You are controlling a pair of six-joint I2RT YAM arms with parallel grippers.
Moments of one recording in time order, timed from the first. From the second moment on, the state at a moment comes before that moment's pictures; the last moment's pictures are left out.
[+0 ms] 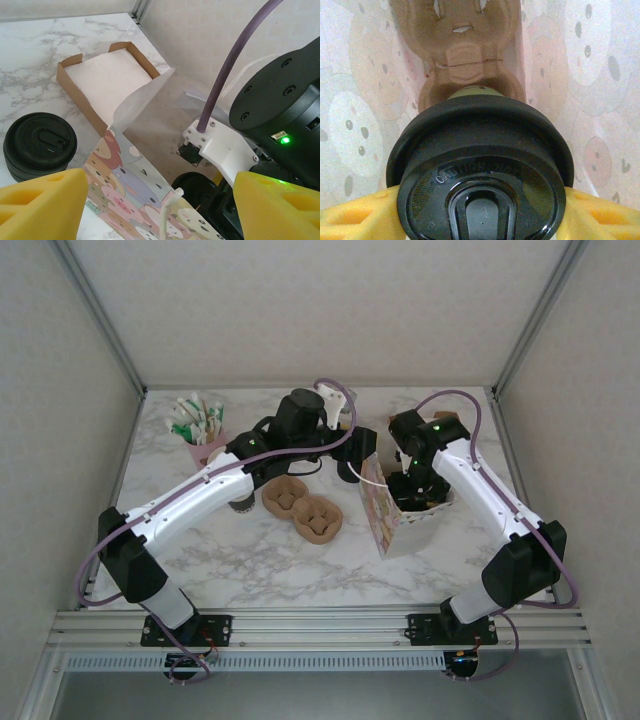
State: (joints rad) left arm -0.78 1.62 1.59 -0.40 0.17 -0.47; right arm 0.46 1.52 1.48 -1.49 0.03 0.29
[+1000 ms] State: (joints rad) left arm -0.77 1.62 1.59 -0.40 0.17 -0.47; right arm 0.46 1.56 1.44 -1.45 0.01 0.29
